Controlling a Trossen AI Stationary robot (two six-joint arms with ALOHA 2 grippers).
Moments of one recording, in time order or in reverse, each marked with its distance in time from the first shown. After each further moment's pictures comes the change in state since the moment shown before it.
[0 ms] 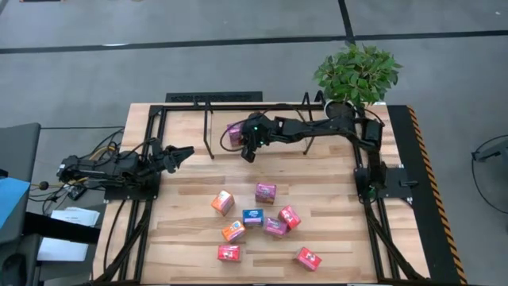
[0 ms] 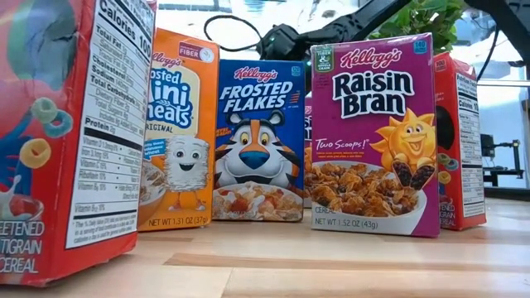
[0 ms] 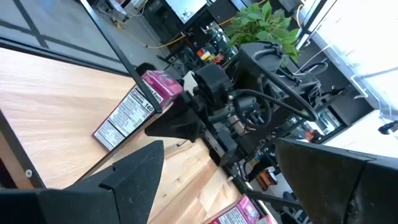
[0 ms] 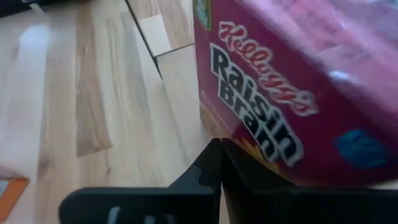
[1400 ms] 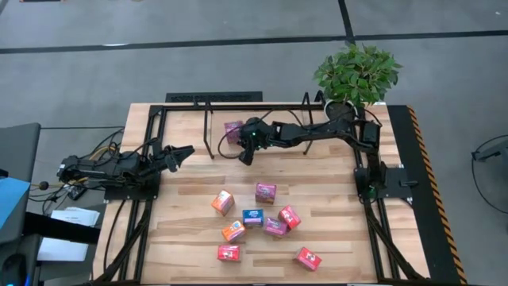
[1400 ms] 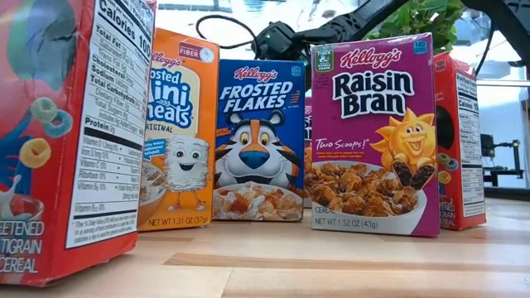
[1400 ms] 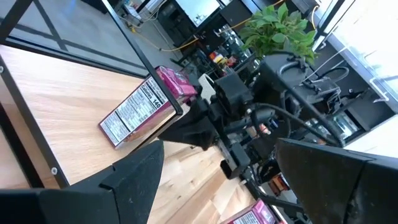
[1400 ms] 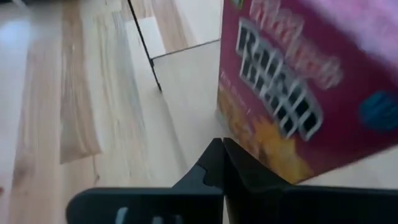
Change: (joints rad) left arm 0.000 0.000 0.000 -0.039 -0.047 -0.006; right arm 0.038 0.013 -0.020 0.051 0.106 -0.011
